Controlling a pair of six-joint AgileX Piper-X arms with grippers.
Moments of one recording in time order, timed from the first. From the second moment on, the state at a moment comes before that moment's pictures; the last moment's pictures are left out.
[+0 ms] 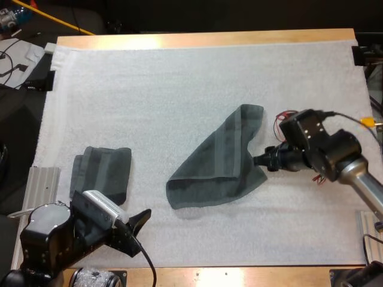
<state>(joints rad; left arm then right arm) -0.22 0.40 -0.83 1.15 0.46 -1.72 0.53 1.31 -1.07 1.01 0.02 -1.52</state>
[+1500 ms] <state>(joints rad) -0.22 0.41 -0.83 1.30 0.48 -1.72 0.53 1.61 -0.82 0.57 -0.14 -1.30</state>
